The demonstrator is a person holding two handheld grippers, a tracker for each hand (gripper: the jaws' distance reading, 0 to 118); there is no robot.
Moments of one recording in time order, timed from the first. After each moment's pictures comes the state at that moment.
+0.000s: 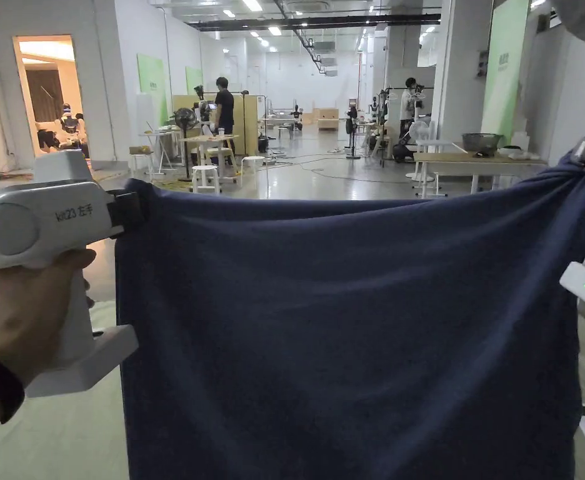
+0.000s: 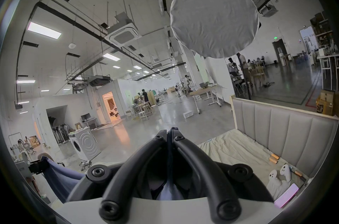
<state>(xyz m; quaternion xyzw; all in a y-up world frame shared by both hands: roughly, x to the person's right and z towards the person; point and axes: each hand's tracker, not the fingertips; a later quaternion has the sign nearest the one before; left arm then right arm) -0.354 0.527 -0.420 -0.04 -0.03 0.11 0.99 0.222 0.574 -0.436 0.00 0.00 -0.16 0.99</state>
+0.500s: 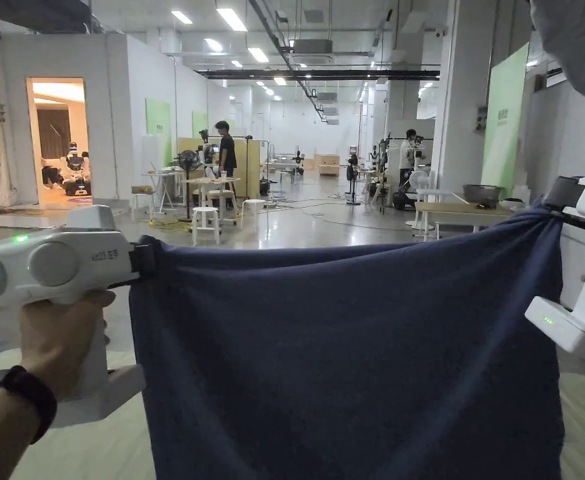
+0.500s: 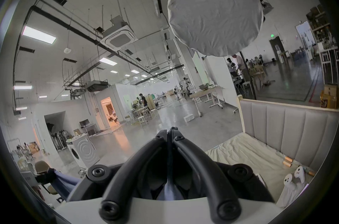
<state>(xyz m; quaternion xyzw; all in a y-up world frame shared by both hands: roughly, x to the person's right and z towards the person) -0.370 0.517 -0.530 -0.08 0.00 0.14 0.99 0.194 0.590 -0.541 0.02 0.00 -0.15 0.99</state>
